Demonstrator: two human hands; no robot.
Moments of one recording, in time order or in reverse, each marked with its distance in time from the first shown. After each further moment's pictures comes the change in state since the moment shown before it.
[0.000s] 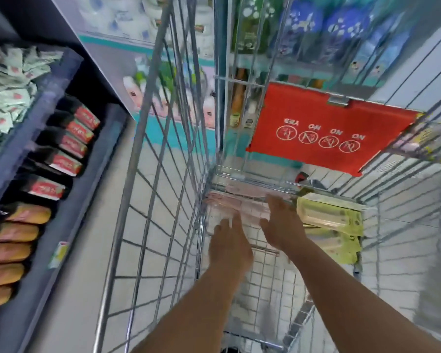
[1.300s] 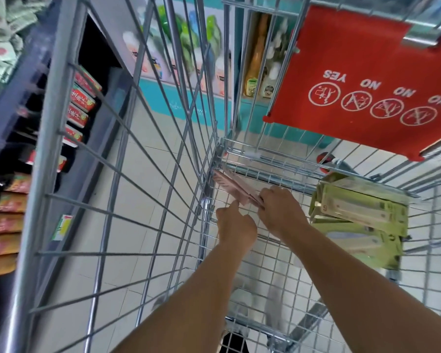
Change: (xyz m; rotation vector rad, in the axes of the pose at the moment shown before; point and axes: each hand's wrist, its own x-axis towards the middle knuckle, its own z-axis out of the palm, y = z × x) left_hand 0.059 -0.013 0.039 -0.597 0.042 -0.257; right_hand 0.049 -0.003 0.047 -0.065 -0.018 -0.204
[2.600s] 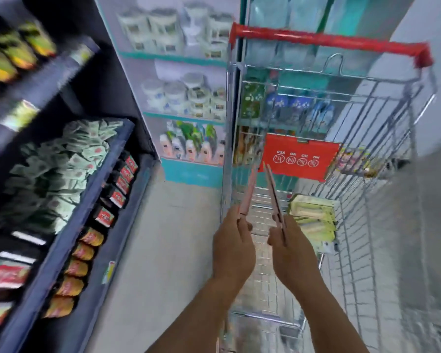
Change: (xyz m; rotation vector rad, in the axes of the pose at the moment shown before) left_hand -0.299 -0.008 -0.206 -0.119 0.157 0.658; right_hand -0.313 -0.209 -0.140 0.693 0.537 0.224
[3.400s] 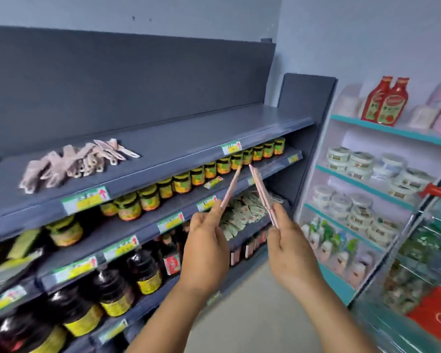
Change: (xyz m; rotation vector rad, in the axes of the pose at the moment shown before) left_hand -0.192 0.024 -0.316 0.262 0.905 0.107; right_hand -0.174 -0.279 0.042 -0.076 -0.426 -0.857
